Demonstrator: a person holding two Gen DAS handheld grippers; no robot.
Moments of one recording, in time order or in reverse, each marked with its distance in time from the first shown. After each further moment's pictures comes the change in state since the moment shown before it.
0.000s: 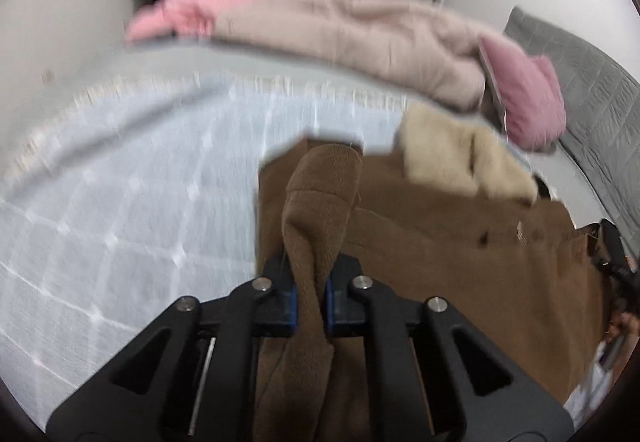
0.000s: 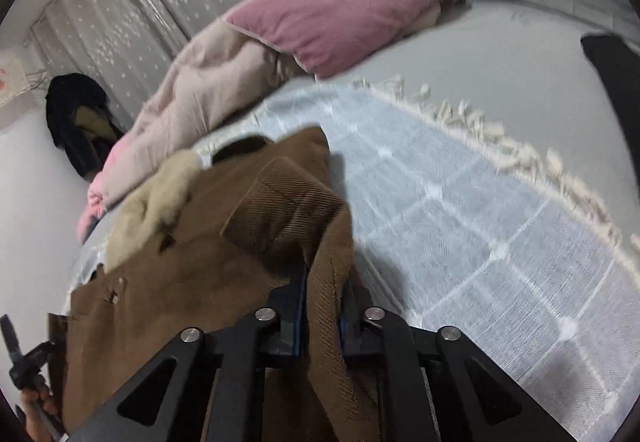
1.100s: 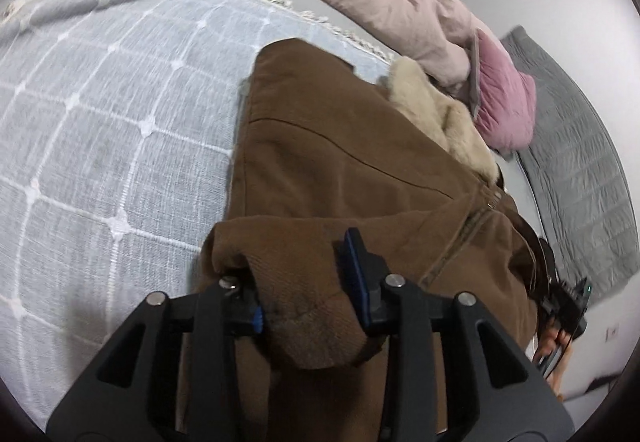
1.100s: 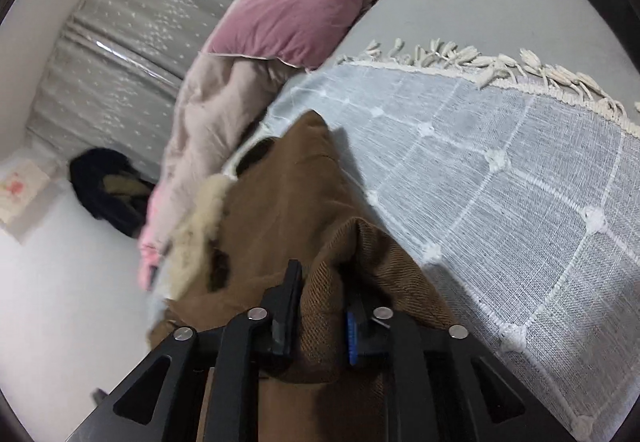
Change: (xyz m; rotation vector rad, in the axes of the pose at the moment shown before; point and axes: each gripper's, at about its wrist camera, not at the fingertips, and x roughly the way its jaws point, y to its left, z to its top) left arm 0.017 0.034 -0.046 -0.245 0.271 -0.255; right arm -0.018 -0.038 -0.023 0.336 0.083 0.202
